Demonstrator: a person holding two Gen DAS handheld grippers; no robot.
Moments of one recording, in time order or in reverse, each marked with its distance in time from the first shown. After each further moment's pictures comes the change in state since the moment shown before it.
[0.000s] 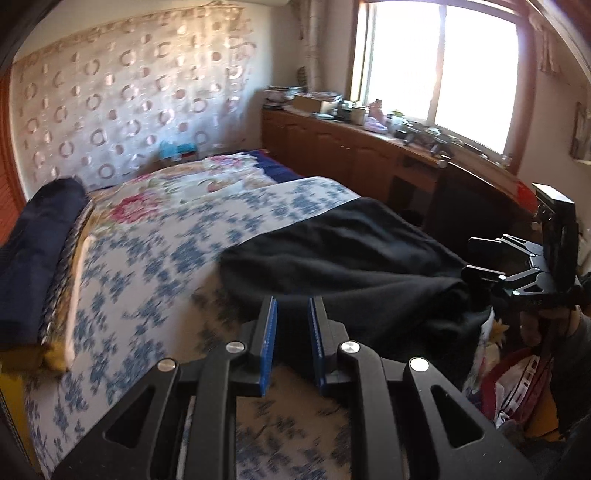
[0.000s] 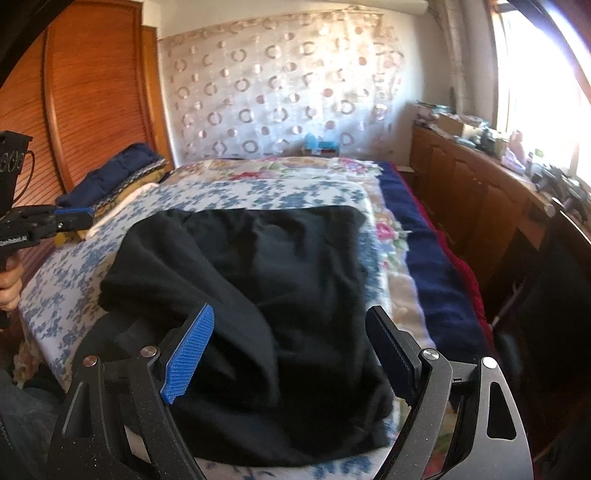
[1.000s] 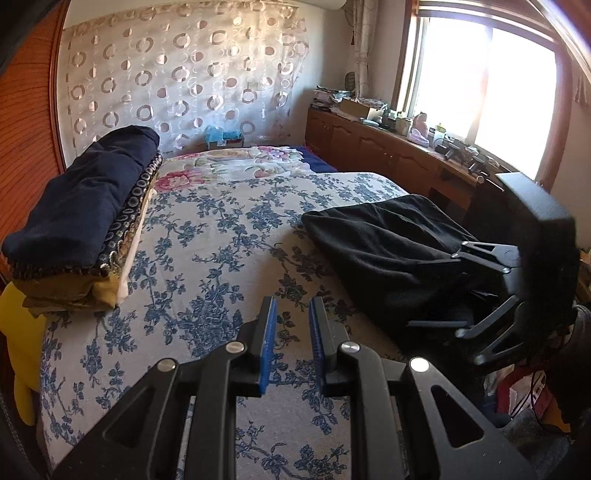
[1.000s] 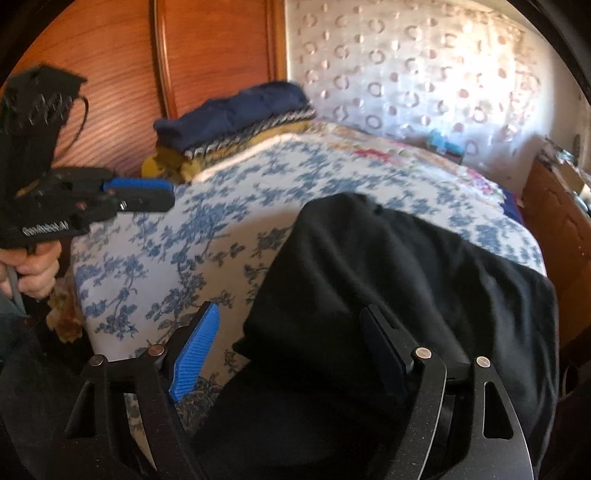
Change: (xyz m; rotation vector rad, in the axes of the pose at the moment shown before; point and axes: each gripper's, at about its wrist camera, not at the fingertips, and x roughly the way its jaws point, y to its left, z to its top) left arm -0.024 0.064 -0.050 -0.130 -0.011 0.103; right arm 0.090 0.164 0.027 -0.325 0.146 0.325
